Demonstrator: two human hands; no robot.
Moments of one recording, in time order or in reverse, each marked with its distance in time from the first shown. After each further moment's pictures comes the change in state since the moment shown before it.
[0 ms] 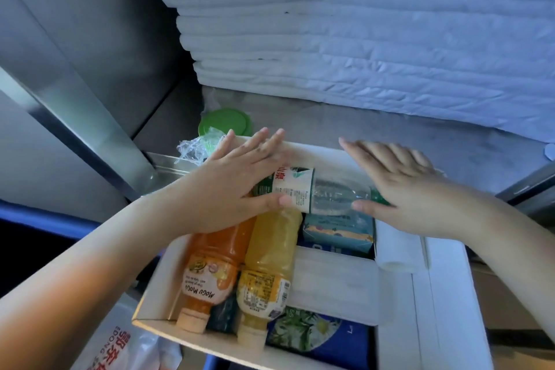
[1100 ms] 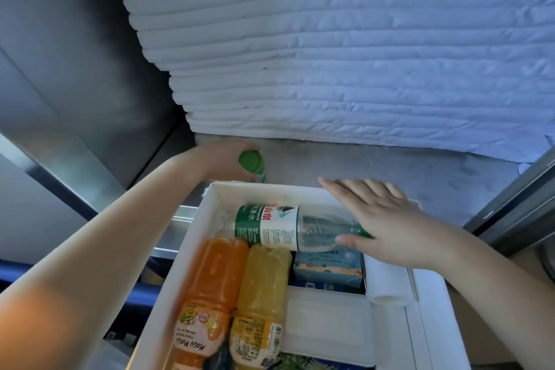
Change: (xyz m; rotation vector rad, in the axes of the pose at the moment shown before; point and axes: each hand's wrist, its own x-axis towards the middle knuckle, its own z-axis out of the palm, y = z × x) left_hand 0.103 -0.071 -0.022 -0.147 -0.072 -0.292; right_hand -0.002 -0.002 0.001 0.109 0.073 -0.038
